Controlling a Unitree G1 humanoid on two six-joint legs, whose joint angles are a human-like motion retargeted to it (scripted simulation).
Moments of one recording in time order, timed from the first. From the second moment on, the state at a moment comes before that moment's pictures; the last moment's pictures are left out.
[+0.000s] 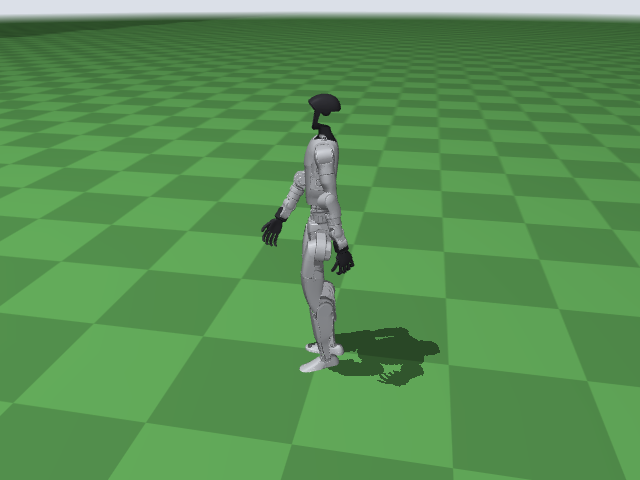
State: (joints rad) left arm 0.20 0.18 0.58 1.64 0.21 0.16 -0.27; right arm -0.40 0.03 -0.16 1.52 -0.39 -0.15 0.17; waist -0.03 0.03 -0.11; left_leg -0.02 -0.02 0.29 0.06 -0.05 -0.01; right_leg 0.05 0.05 -0.31 0.04 -0.19 -0.01
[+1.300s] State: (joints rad) left arm -0.32 0.06 0.23 1.56 0.09 0.03 -0.08; right arm 0.14 -0.12 -0.20 1.42 -0.61 -0.11 0.10; waist -0.19 0.04 0.03; left_leg 0.04 0.05 0.35 0.10 -0.12 0.10; right_leg -0.09 0.04 -0.20 0.42 0.22 0.08
